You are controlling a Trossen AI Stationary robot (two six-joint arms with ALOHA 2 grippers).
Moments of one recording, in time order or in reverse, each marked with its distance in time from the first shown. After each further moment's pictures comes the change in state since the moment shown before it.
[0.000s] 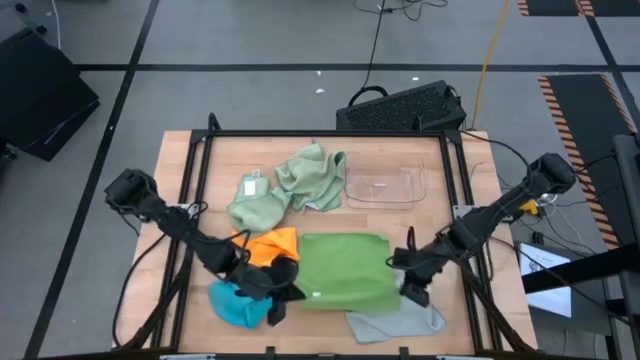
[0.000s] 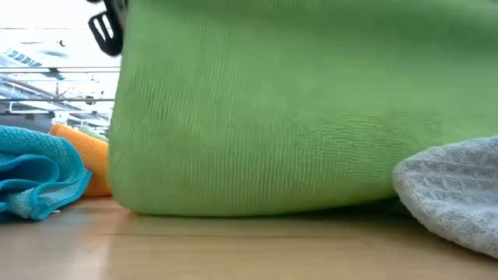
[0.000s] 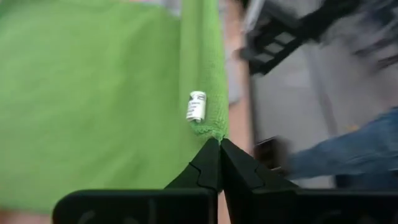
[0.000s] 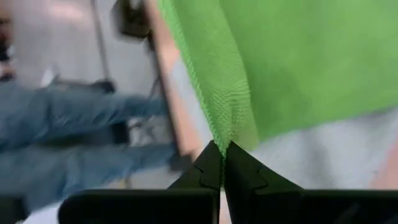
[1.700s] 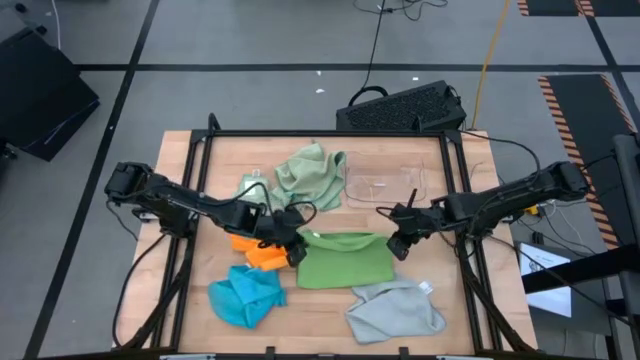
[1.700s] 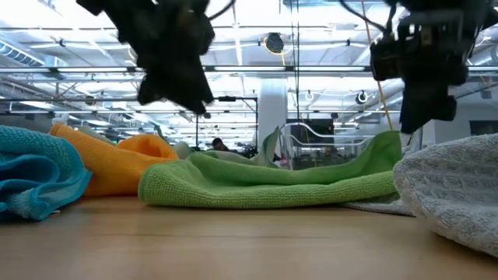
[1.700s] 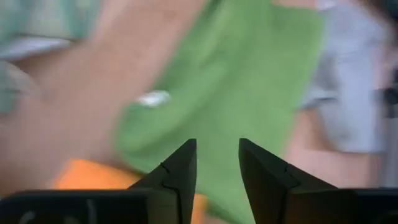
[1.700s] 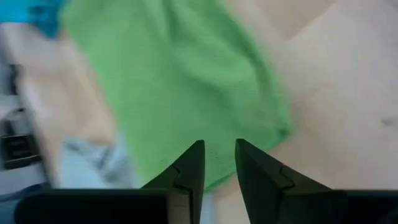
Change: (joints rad) left arm 0.357 -0.048 0.000 -0.278 0.122 -0.069; right arm -0.358 -0.120 -0.136 -0.080 0.149 -0.115
